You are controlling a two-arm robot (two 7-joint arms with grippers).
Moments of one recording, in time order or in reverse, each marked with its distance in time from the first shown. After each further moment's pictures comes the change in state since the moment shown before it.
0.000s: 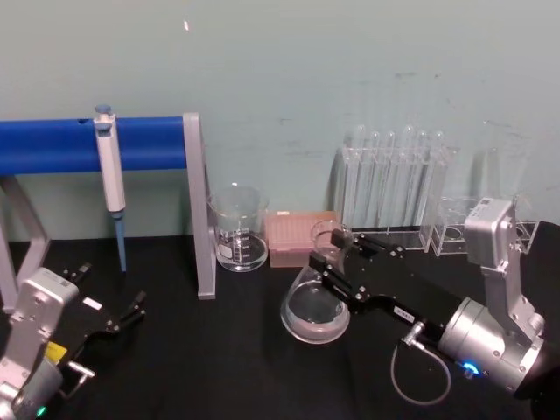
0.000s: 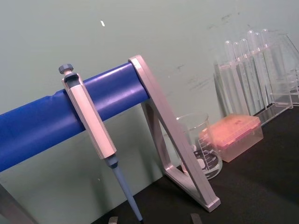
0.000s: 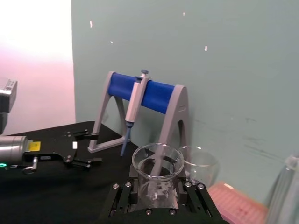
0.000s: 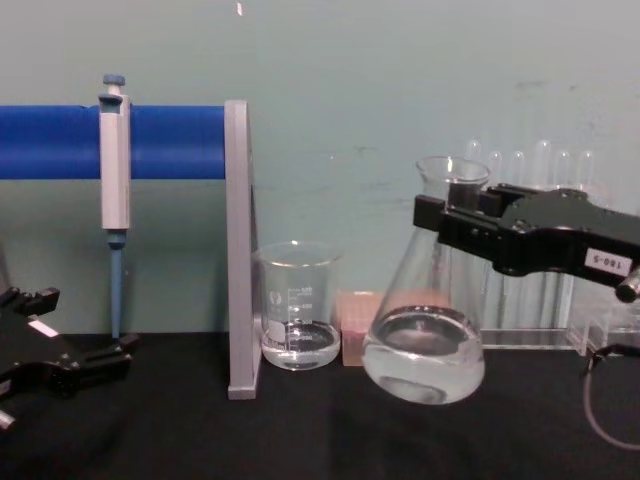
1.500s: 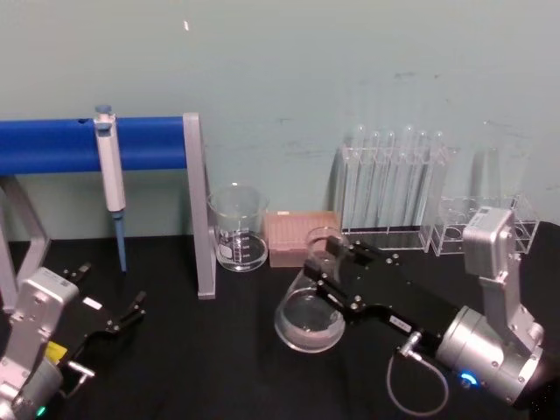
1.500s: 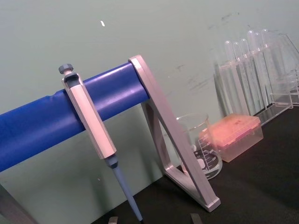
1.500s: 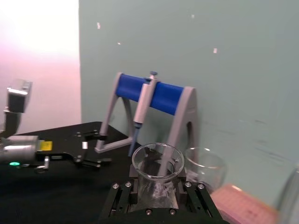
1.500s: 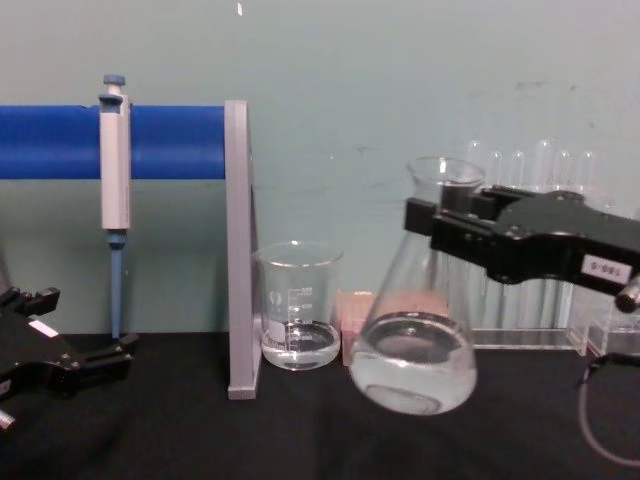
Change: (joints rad) left arm 0.000 0.000 0.000 0.000 0.000 0.000 0.000; right arm -0.042 -0.017 0.024 -0.042 -0.032 0.009 0.013
